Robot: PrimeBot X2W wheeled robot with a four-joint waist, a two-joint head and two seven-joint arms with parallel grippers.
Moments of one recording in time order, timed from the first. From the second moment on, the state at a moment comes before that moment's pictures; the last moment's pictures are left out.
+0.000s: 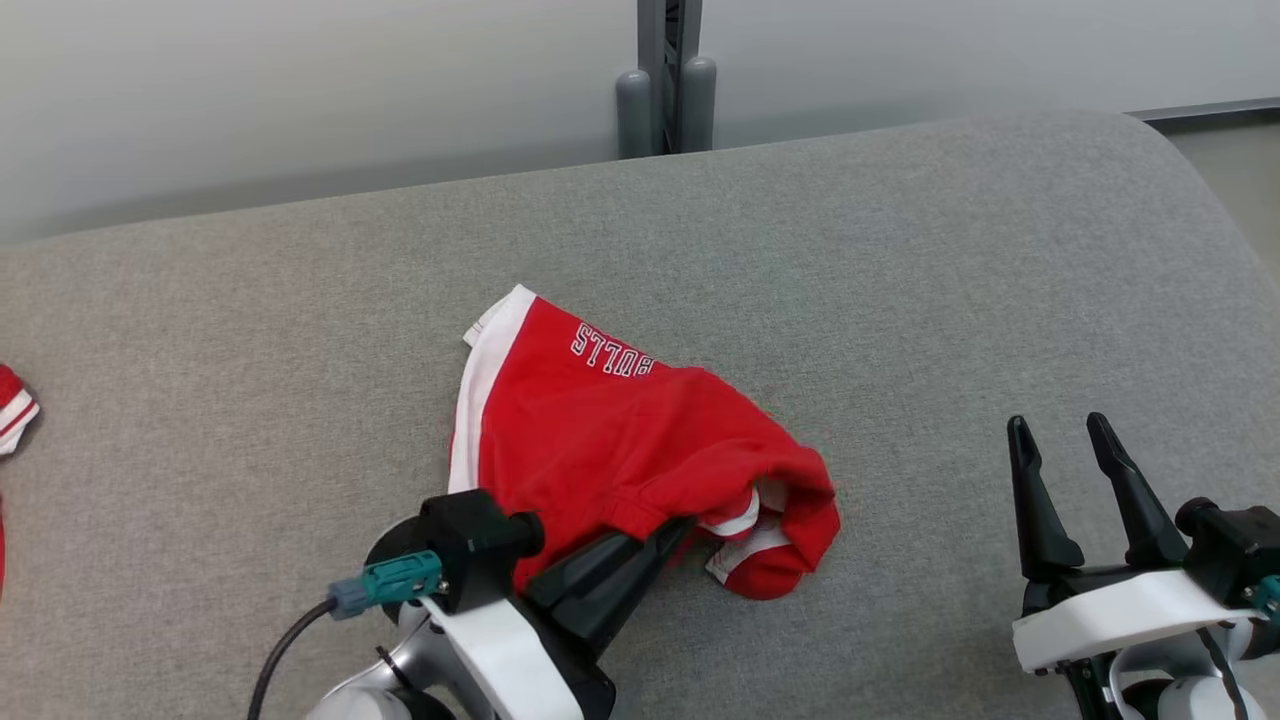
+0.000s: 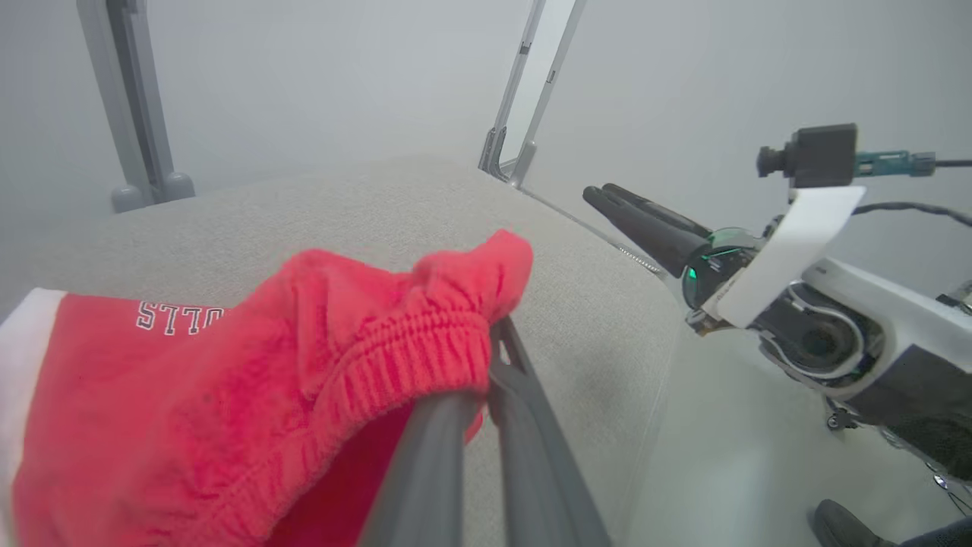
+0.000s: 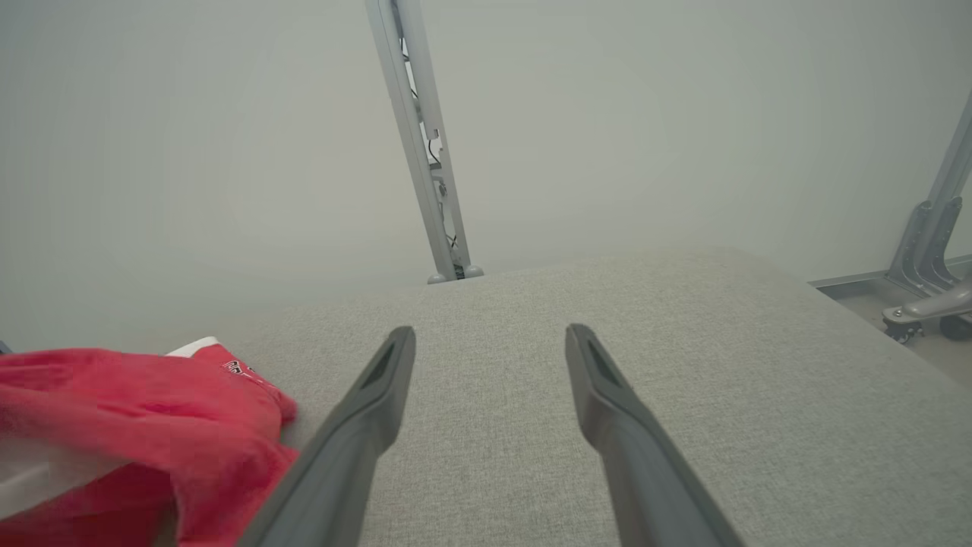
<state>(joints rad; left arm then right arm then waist) -0.17 0.31 -0.62 -0.22 -0.66 -0.07 0.24 -0.05 -0.05 0.02 0.04 0.26 0.13 -0.11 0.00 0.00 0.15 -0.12</state>
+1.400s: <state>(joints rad) -0.21 0.33 -0.30 0.23 -0.73 0.09 -0.06 -0.11 -0.05 0.03 0.07 0.24 0.13 -0.11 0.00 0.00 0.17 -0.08</state>
